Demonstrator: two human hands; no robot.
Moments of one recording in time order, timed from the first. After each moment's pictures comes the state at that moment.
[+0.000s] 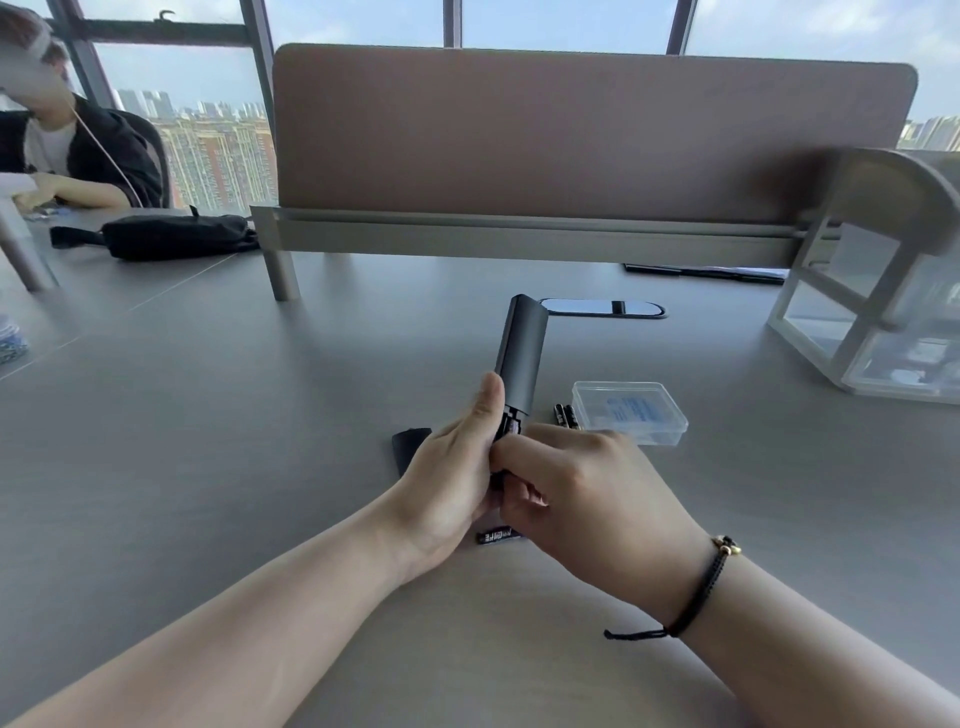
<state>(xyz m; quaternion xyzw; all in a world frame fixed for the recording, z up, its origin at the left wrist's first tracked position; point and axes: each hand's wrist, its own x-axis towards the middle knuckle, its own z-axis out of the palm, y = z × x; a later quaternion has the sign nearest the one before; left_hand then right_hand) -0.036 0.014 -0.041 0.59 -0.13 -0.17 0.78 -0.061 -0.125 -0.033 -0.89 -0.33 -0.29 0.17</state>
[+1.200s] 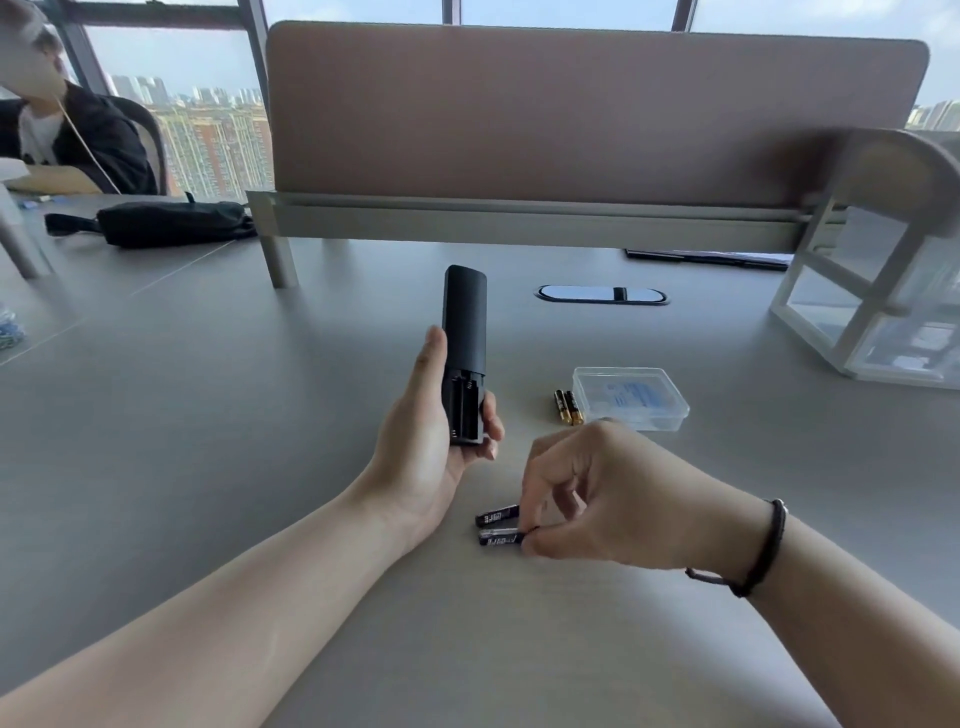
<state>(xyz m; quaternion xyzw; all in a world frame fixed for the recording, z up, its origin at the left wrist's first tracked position) -0.023 0.019 -0.039 0.52 -0.05 -0.05 0.85 -0.063 -0.149 -0.020 -0.90 -0.27 0.05 0.33</state>
